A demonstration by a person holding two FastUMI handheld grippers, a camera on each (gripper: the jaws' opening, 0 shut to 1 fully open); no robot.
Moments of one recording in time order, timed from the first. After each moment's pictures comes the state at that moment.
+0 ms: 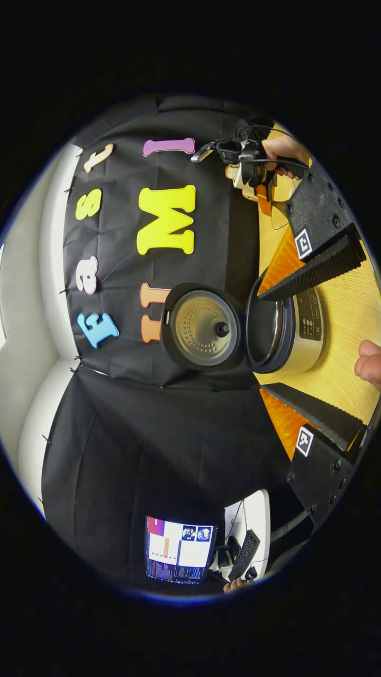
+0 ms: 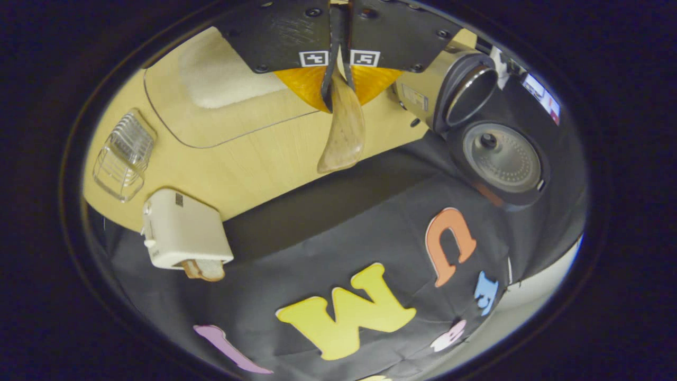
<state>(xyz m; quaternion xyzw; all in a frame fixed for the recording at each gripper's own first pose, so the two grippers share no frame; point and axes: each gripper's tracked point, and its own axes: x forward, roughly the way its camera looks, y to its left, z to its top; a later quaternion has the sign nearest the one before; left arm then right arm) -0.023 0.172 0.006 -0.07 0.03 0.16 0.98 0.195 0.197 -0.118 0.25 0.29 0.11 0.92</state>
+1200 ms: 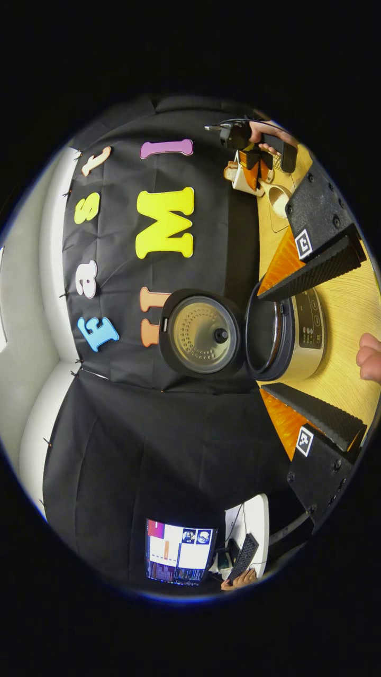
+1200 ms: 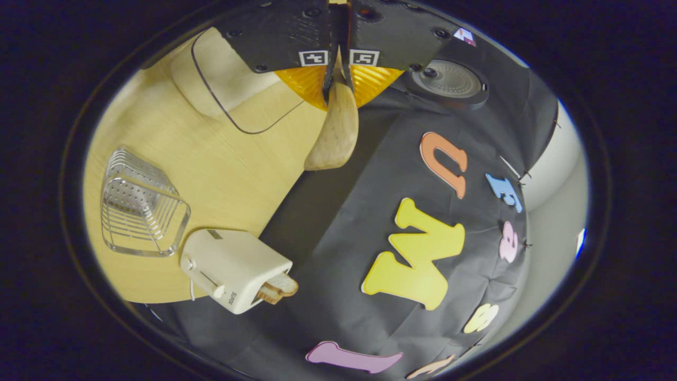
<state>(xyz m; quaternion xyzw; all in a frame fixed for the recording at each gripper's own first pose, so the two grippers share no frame) -0.013 0.157 -0.001 -0.06 0.03 0.15 0.99 0.197 0.130 -0.072 0.48 0.24 0.10 0.84</state>
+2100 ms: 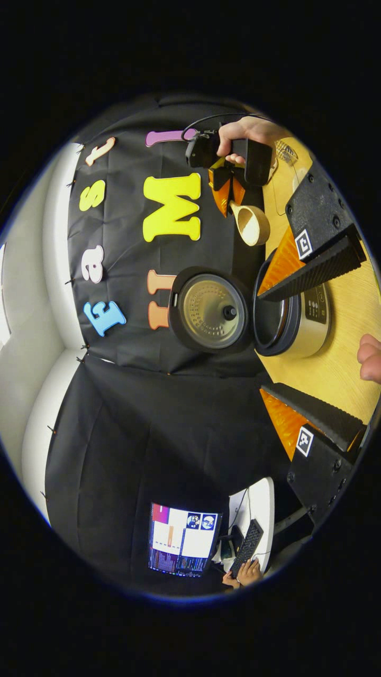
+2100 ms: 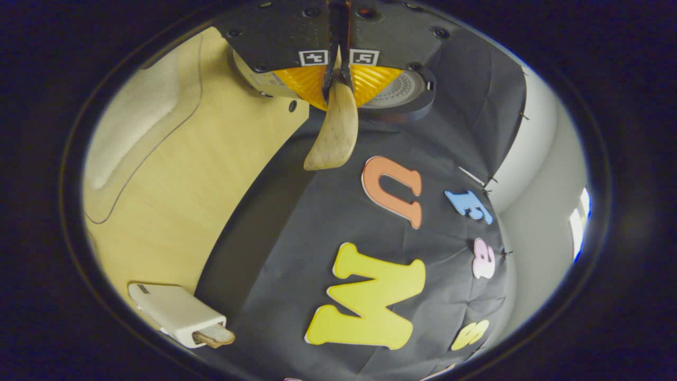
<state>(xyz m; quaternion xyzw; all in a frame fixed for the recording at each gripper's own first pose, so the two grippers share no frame) -0.032 0.206 0.011 -0.06 0.01 0.20 0.98 0.212 0.320 0.016 0.51 0.27 0.23 0.78</state>
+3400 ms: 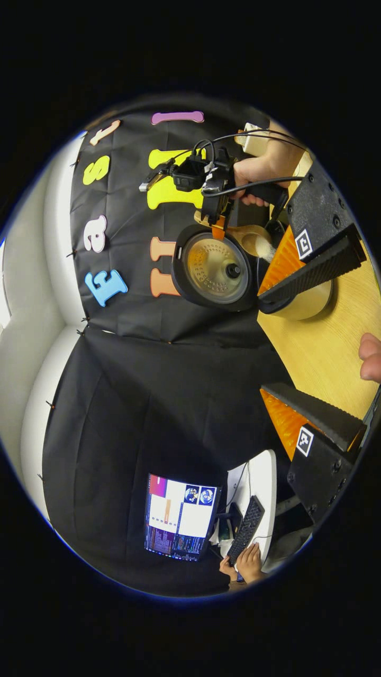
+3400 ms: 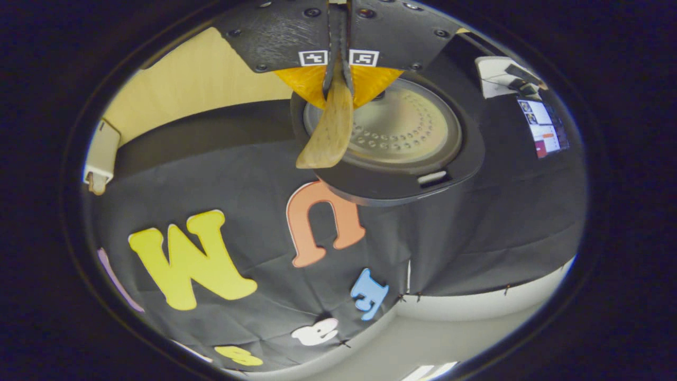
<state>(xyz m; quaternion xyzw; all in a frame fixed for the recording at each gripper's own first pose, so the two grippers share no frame) -0.052 0.270 0.002 -0.07 0.01 0.26 0.96 0.217 0.472 0.026 0.09 0.09 0.27 0.95</state>
